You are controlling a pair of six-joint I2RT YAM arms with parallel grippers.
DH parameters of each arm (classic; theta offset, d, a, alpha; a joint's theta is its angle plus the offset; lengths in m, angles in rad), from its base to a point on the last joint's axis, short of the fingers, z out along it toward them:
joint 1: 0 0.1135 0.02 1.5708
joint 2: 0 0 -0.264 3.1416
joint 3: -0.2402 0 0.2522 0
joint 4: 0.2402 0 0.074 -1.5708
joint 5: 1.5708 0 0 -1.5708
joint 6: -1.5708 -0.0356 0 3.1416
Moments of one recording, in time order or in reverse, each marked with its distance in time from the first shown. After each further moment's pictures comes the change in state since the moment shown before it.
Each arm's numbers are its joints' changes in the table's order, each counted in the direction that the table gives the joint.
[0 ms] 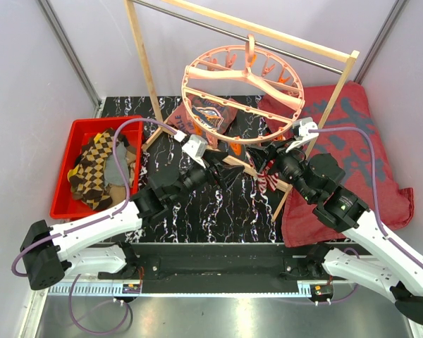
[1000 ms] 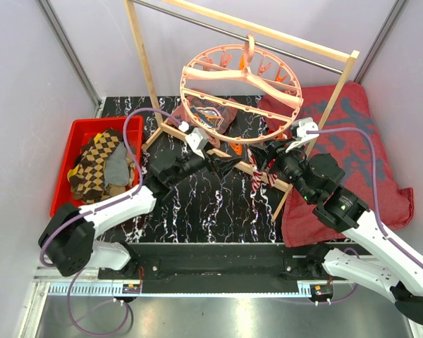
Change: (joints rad) left arm 0.245 -0.208 0.032 -0.354 0.407 -0.184; right arm 0.000 0.001 0.000 0.006 0.049 0.077
